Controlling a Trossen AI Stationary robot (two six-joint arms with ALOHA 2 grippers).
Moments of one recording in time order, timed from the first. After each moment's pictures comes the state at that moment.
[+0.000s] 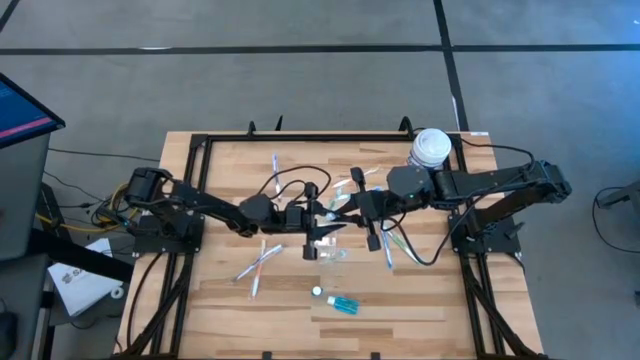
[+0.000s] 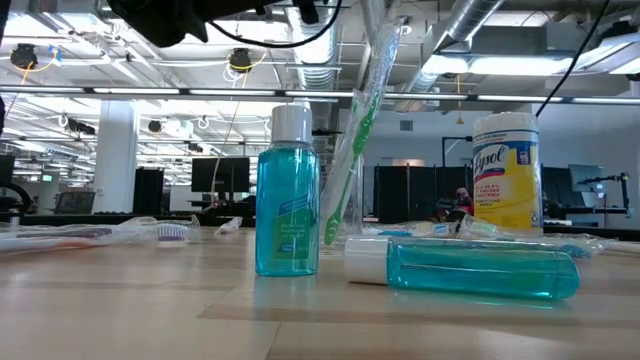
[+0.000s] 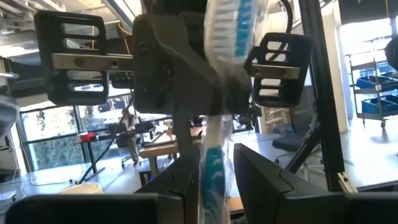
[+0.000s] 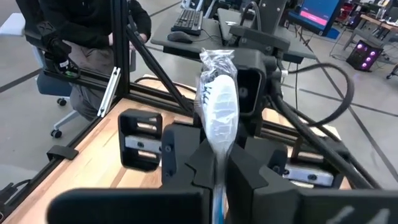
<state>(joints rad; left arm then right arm) -0.14 1.68 0.86 1.15 -0.09 0.21 0.15 1.36 1.28 -0.20 -0.01 -0.20</state>
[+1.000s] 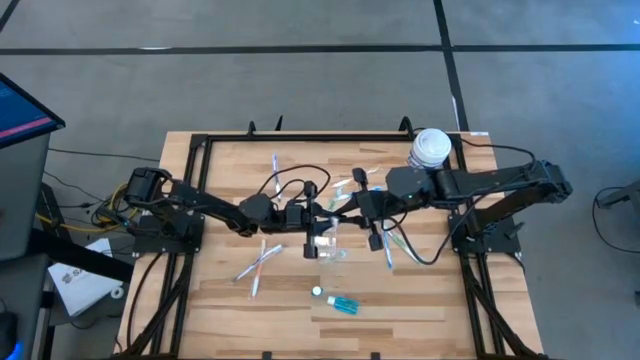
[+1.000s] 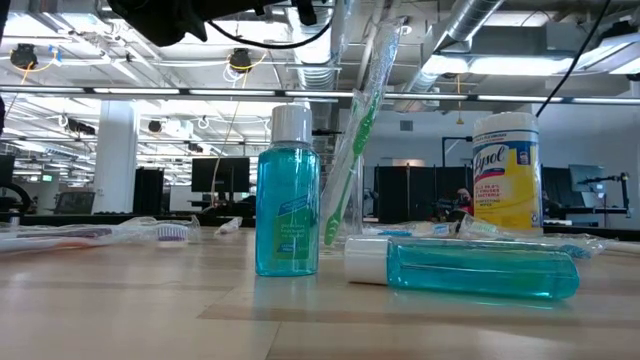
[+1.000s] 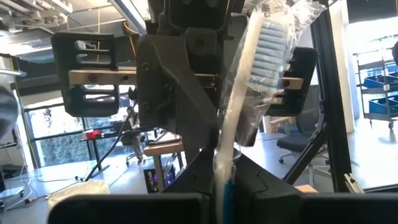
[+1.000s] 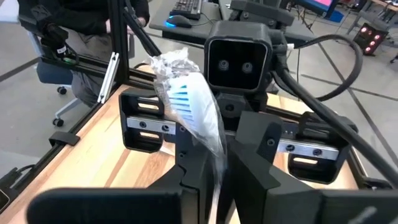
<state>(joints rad) -0.14 1.68 0.86 1.14 -0.11 0.20 0.15 1.35 1.28 -0.27 0.00 -0.19</state>
